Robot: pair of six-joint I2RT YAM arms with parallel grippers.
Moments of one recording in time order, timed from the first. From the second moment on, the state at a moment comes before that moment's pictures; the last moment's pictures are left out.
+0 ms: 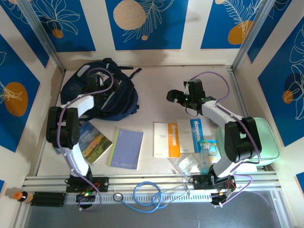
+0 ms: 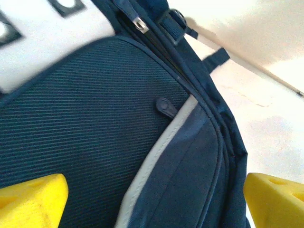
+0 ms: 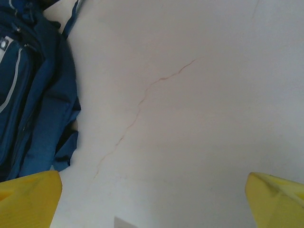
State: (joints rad) left arm -0.11 1.87 1.23 -0.01 0.17 -0.55; right arm 0.28 1.60 1.04 -0.20 -0.25 0.54
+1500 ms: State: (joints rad) left arm -0.47 1.56 1.06 -0.39 0.15 -0.63; right arm 0.31 2.13 1.53 -0.26 -0.48 0.67
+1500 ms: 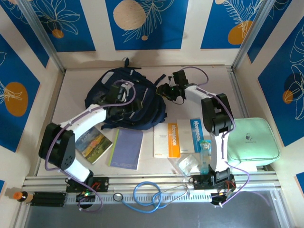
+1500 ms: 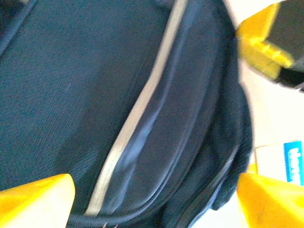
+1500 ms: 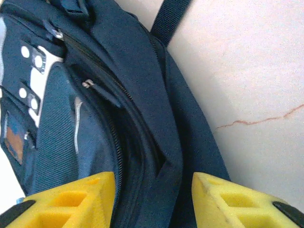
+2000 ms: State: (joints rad) left arm -0.47 1.68 1.01 -0.36 0.10 -0.73; right arm 0.29 2.19 1.56 -0.27 -0.56 0.67
